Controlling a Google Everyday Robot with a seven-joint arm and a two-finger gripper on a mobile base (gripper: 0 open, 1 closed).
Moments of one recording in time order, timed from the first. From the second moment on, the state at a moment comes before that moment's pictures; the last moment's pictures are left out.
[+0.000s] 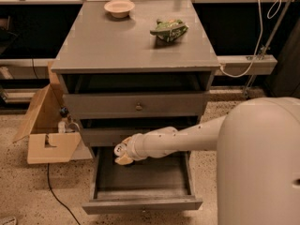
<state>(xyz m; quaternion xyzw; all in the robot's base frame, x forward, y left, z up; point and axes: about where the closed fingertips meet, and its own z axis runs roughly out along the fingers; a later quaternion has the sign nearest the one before) 0.590 0.112 0.492 -0.58 0.72 0.14 0.35</state>
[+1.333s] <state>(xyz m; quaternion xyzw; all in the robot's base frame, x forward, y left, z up) 0.608 0.114 0.354 -0.59 0.69 0.22 0.36</state>
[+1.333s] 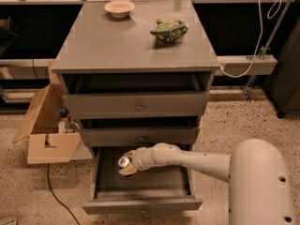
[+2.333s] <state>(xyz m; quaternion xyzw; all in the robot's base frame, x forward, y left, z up) 0.633 0.111 0.223 -0.60 0.67 0.28 0.34</state>
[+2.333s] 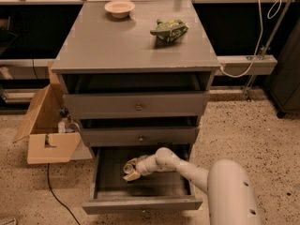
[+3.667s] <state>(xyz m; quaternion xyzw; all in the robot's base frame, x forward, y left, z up) 0.640 0.105 0.184 -0.58 0.69 0.27 0.34</state>
